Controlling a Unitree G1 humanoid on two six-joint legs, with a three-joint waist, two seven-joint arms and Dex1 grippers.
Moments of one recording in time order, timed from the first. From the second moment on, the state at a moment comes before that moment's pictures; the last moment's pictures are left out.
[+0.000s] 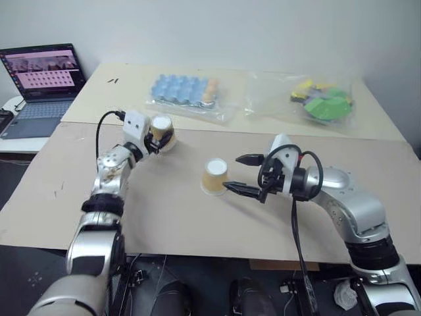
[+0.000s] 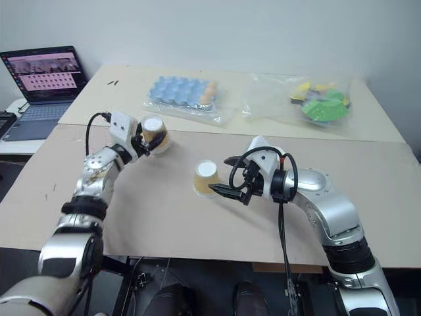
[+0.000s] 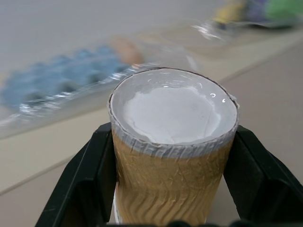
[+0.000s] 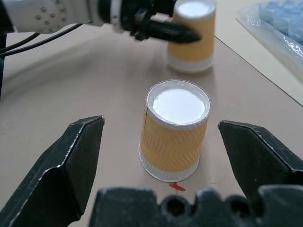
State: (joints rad) left arm -0.63 0.46 0.04 0.49 -0.21 0.01 -0.85; right arm -0.49 -0.60 0.11 -0.34 0.45 0.66 0.82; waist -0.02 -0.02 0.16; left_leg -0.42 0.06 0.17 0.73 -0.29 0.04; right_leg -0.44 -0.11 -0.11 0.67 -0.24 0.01
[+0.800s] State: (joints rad) left arm -0.64 0.42 -0.11 0.33 -0.25 0.21 -1.05; right arm -0.44 -0.64 0.00 -0.39 0.48 0.71 0.76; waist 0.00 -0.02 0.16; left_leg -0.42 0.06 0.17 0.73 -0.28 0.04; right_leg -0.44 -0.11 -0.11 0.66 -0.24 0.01
